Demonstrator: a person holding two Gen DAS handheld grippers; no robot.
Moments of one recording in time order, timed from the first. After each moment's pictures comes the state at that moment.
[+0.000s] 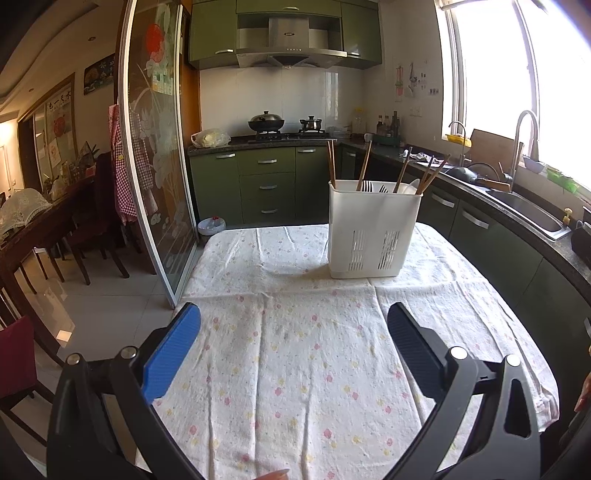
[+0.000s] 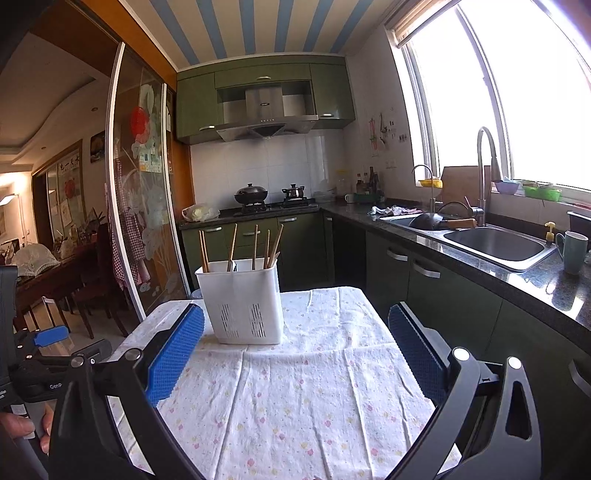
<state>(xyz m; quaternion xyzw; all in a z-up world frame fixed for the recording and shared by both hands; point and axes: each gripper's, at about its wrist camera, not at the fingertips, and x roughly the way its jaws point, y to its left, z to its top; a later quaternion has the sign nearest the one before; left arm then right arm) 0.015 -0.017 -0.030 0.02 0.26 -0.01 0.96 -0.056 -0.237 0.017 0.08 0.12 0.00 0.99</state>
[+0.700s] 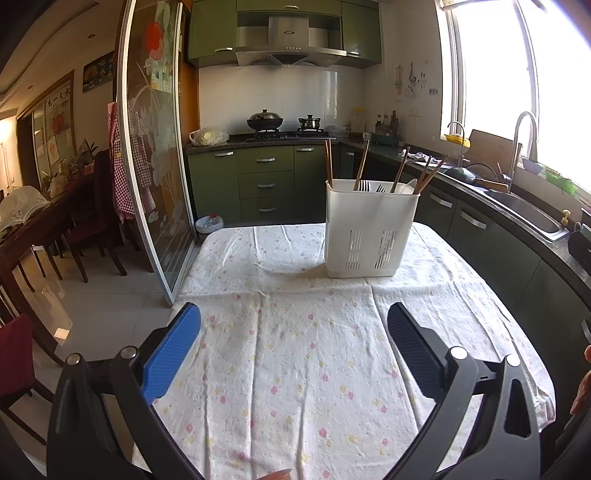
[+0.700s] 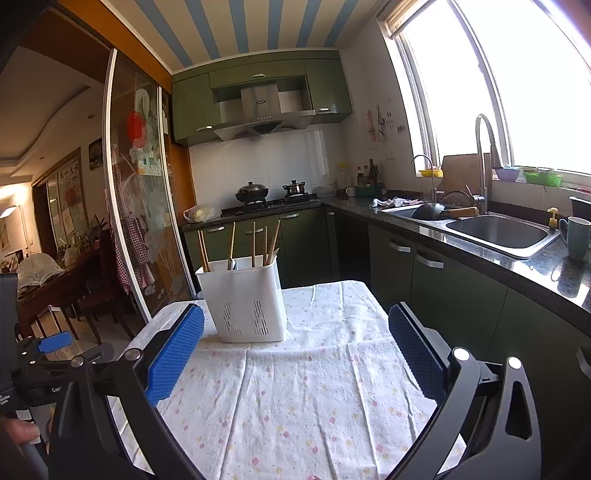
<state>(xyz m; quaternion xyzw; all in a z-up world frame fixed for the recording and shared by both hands) 0.015 -0.017 -0.029 0.02 0.27 -0.01 0.96 -0.053 -0.242 0.013 0.10 0.13 0.01 0.99</state>
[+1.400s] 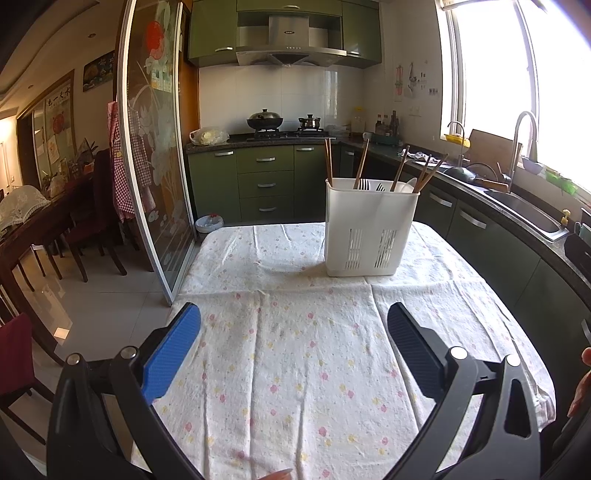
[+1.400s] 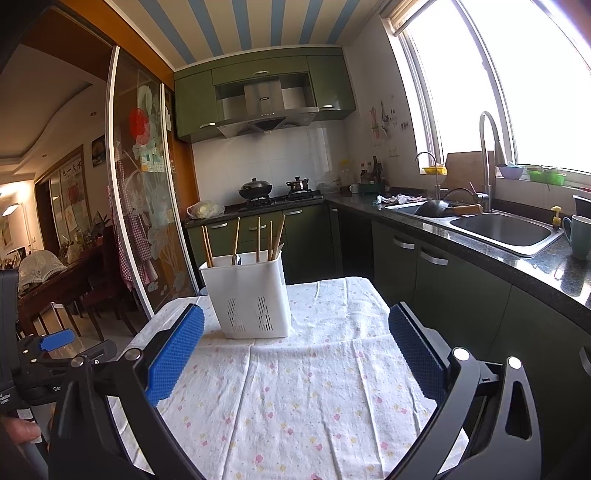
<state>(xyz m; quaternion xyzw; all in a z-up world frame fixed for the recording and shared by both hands) 0.015 -0.018 -0.031 0.02 0.27 -0.01 0.96 -0.052 -0.237 0.010 0.10 0.13 0.01 0.99</state>
